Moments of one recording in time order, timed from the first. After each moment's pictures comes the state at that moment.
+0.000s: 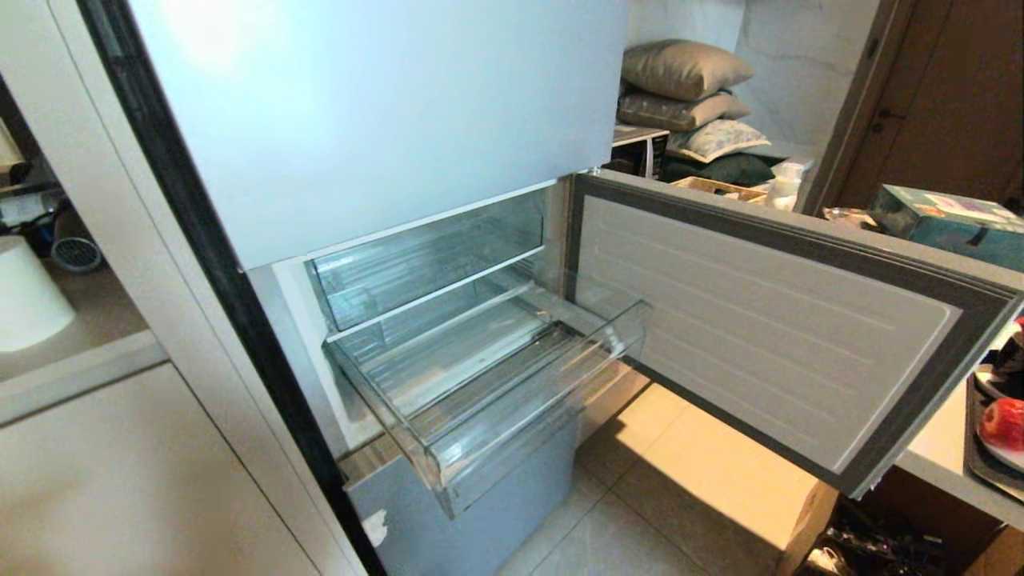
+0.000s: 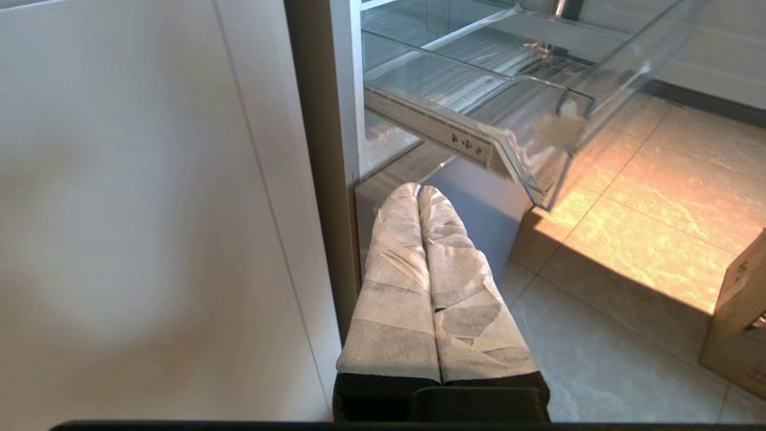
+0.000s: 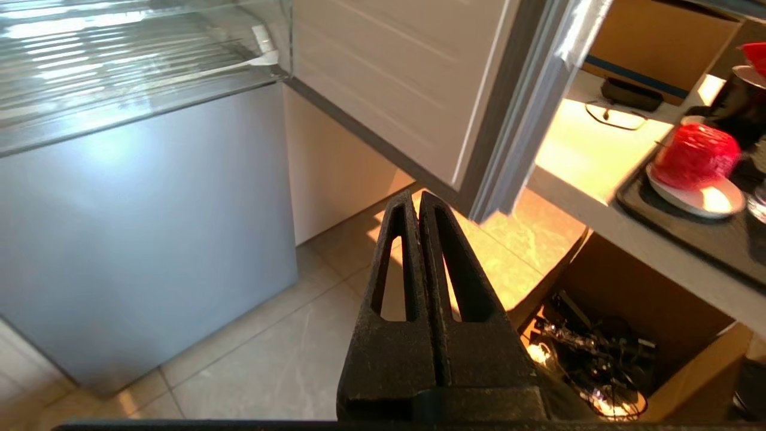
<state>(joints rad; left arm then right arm) 0.00 0.00 0.00 0.00 0.00 0.00 -0.01 0.00 0.00 0.01 0.01 -0.08</state>
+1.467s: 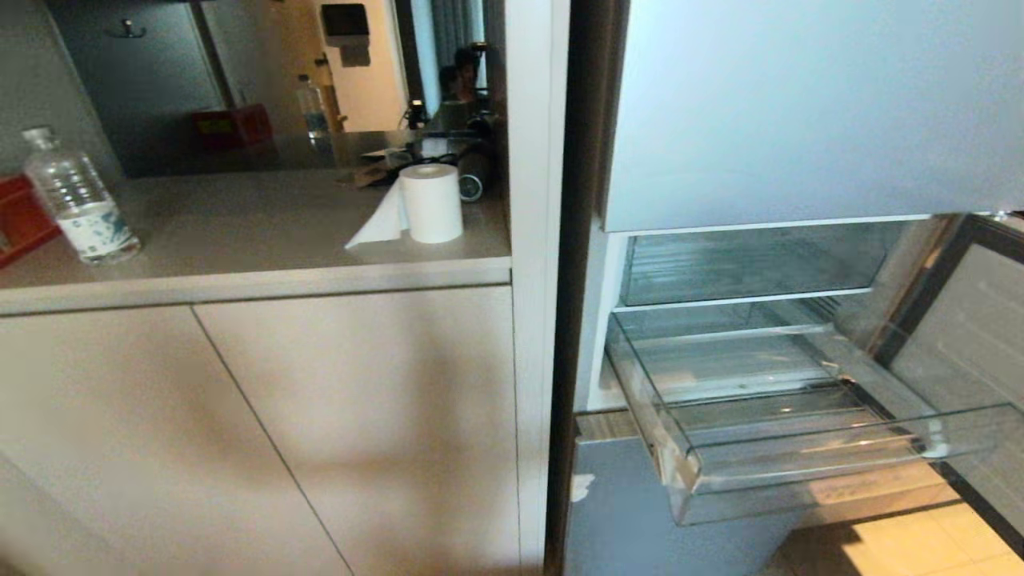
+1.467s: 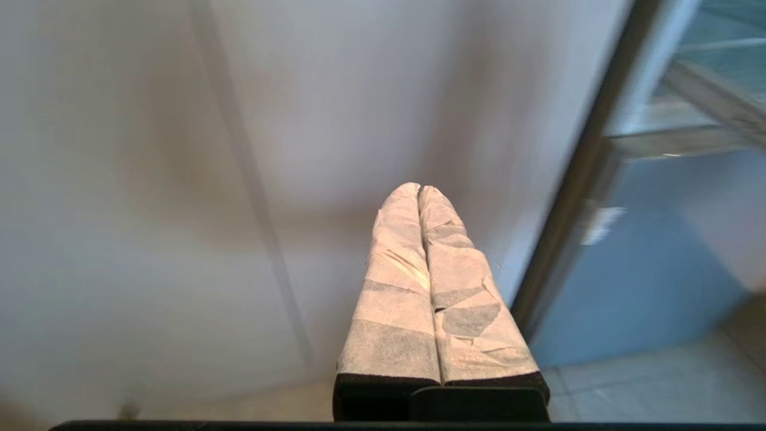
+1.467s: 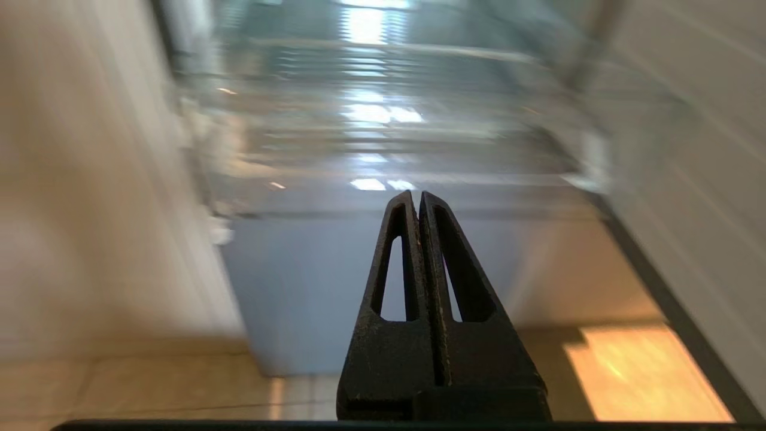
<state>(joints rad) 0.00 0.00 0.00 0.00 0.00 0.00 -0.01 0.00 0.00 0.01 0.00 -0.07</state>
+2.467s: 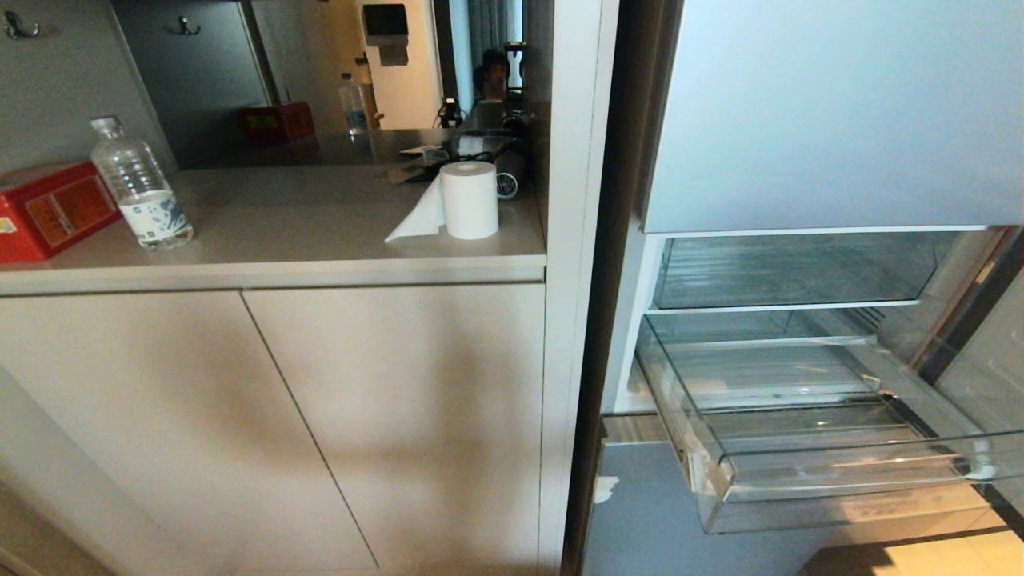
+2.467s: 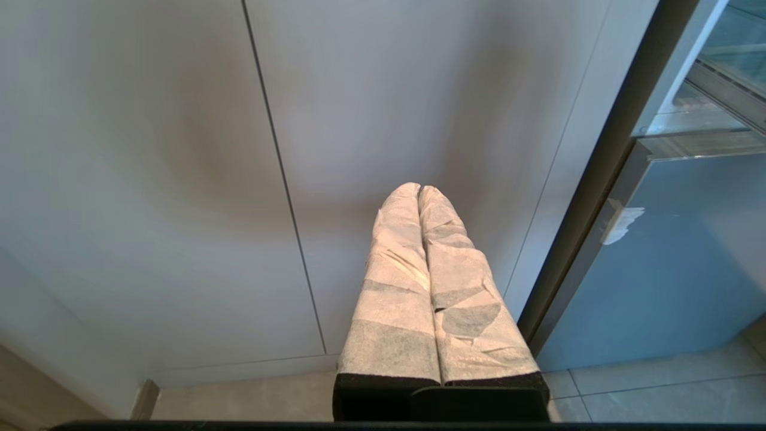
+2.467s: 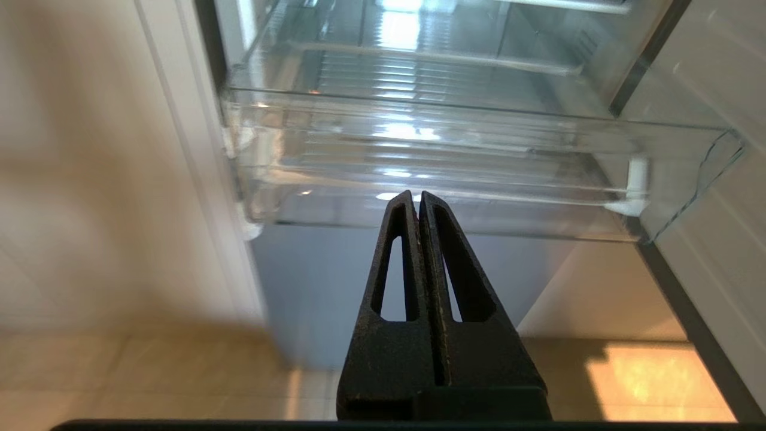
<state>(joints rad) 0.00 0.00 0.00 0.00 0.00 0.00 -0.01 0.04 -0.10 0.08 0.03 -0.08</state>
